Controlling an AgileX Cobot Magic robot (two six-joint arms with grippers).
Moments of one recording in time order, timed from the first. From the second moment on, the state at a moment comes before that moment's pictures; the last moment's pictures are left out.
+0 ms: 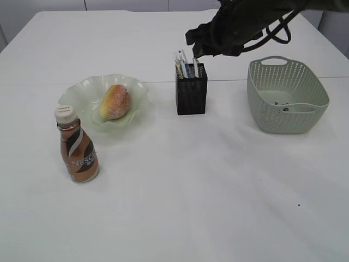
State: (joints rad) left arm -0.19 0.81 -0.81 -0.29 1.20 -0.15; right arm 0.28 2.03 -1.74 0.19 0.56 -0.12
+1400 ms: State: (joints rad) left arm -0.19 0.81 -1.00 0.03 1.25 -0.08; right arm 0.28 1.21 -1.57 -0.29 1.16 0.19
